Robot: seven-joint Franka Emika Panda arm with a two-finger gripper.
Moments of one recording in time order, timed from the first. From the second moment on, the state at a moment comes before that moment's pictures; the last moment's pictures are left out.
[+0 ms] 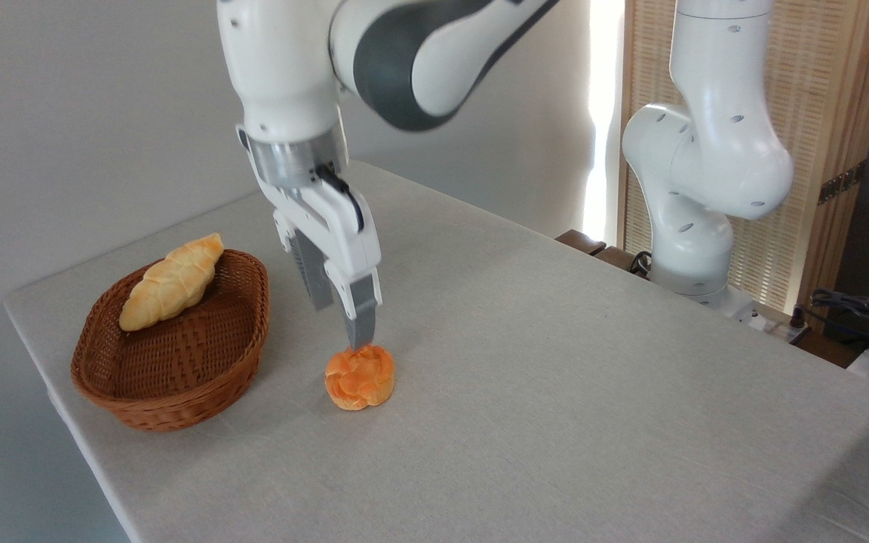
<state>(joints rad) -0.21 -0.04 0.04 -1.99 -0.11 1.93 0.74</state>
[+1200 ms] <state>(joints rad) -0.23 0.00 0.03 -2.09 -0.10 2.07 0.94</state>
